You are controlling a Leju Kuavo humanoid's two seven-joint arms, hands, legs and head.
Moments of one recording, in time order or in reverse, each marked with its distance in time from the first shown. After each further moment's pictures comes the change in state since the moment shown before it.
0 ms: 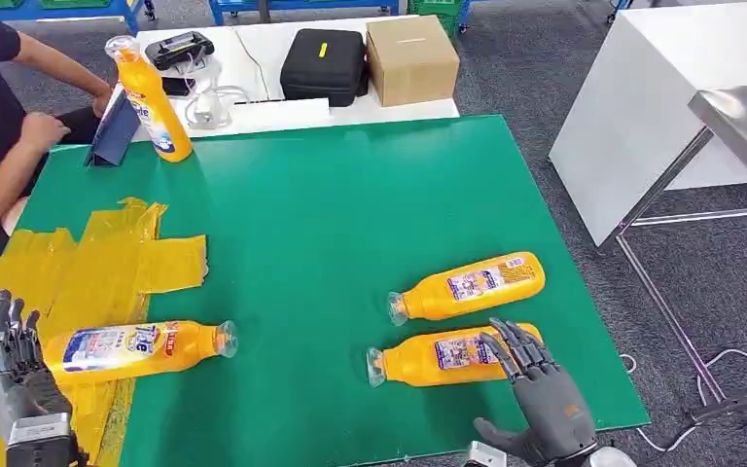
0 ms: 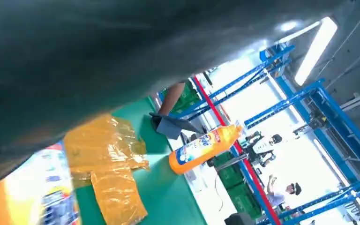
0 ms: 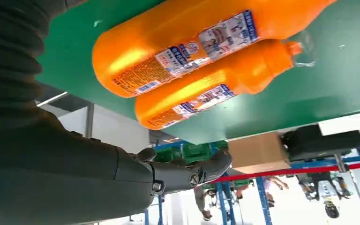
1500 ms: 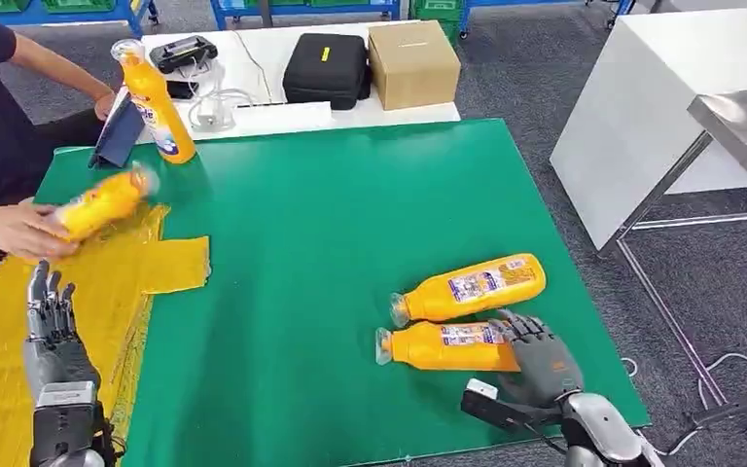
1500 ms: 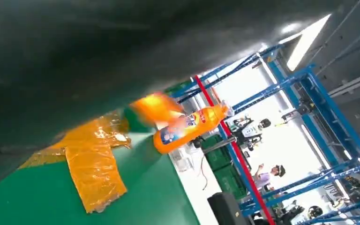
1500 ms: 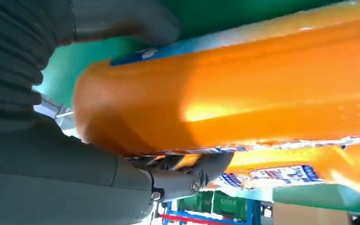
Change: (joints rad) left arm -0.091 0.013 -0.084 0.066 0.003 -0.018 0.048; right arm -0.228 0.086 -0.095 0.444 0.033 0.275 -0.032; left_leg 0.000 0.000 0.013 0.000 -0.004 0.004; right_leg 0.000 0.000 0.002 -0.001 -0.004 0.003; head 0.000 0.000
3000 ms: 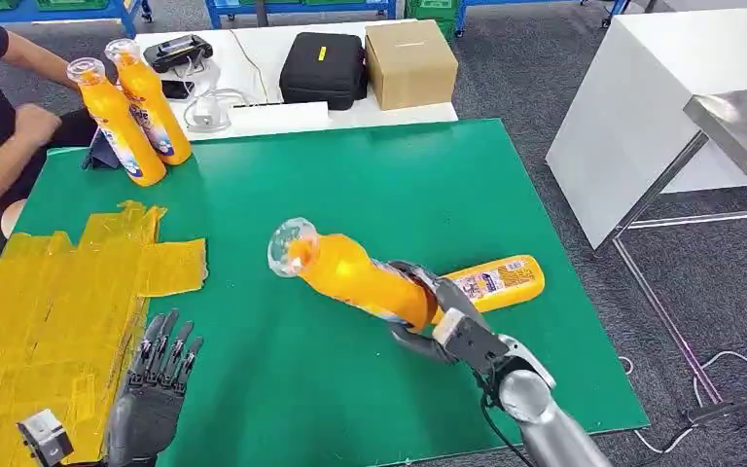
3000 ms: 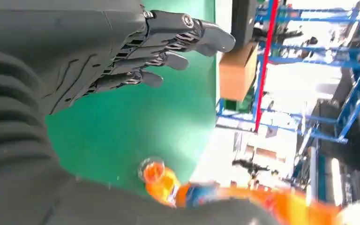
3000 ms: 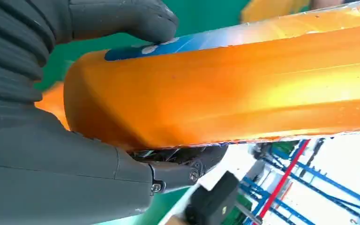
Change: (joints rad) left arm 0.130 0.084 -0.137 0.087 0.579 -0.741 0.141; right arm -0.312 0.295 0.103 0.021 -0.769 0.199 -0.365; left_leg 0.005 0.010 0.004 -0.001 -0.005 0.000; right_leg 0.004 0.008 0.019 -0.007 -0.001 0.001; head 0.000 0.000
